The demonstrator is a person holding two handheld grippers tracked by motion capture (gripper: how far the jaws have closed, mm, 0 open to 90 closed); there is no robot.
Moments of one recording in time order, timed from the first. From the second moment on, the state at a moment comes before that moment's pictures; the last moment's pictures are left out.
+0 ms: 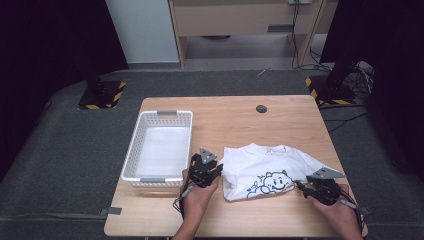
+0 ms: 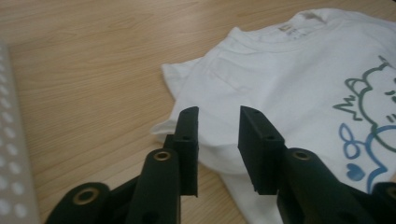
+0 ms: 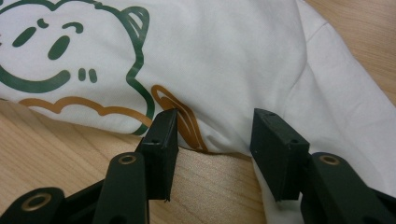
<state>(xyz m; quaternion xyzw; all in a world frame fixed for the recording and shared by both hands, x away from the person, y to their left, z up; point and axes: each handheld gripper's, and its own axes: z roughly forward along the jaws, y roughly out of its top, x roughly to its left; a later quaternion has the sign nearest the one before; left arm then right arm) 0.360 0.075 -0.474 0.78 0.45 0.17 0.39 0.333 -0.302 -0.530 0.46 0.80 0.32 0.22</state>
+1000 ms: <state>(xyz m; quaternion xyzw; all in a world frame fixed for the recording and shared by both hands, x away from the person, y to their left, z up) 0.352 0.044 -0.520 0.81 0.45 0.14 0.36 0.332 -0.302 -0.531 0.46 0.80 0.32 0.22</state>
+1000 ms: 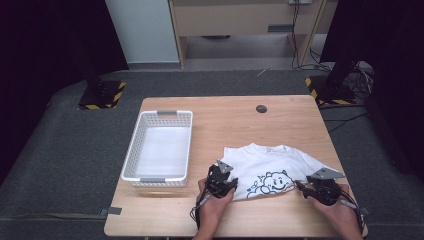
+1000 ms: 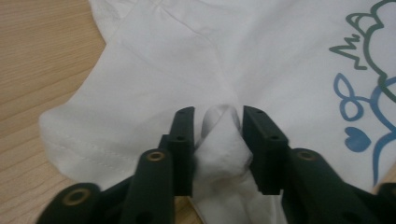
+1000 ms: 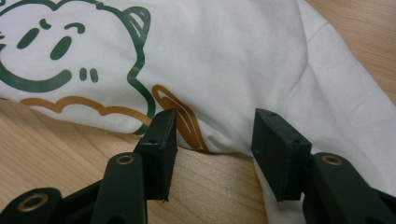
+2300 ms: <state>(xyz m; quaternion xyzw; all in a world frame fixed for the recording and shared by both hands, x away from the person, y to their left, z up) 0.308 0.082 -0.490 0.82 0.42 0.15 0.36 0.326 -0.298 -0.516 0.43 0.82 0.31 0.23</state>
